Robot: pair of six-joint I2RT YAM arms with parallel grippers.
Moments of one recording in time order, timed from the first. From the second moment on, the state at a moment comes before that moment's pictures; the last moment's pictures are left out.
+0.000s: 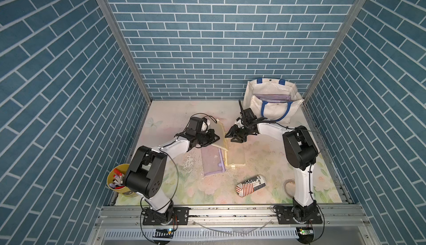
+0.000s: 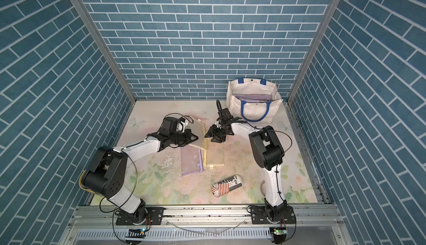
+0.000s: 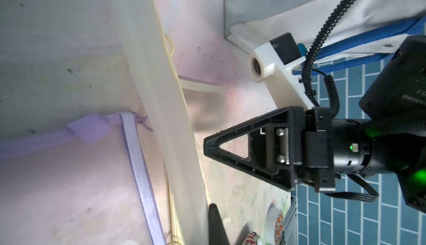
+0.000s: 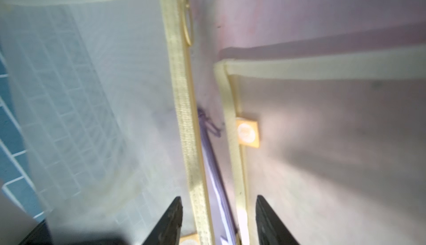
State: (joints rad) left arm -0.39 1.60 0.90 -0.03 0.58 -0.75; right arm 0.55 2.04 1.47 -0.45 -0.66 0.80
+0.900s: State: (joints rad) left arm -0.36 1.37 0.86 0.23 0.79 -0.80; right arm 0.52 1.90 1.36 0.28 -0.85 1.38
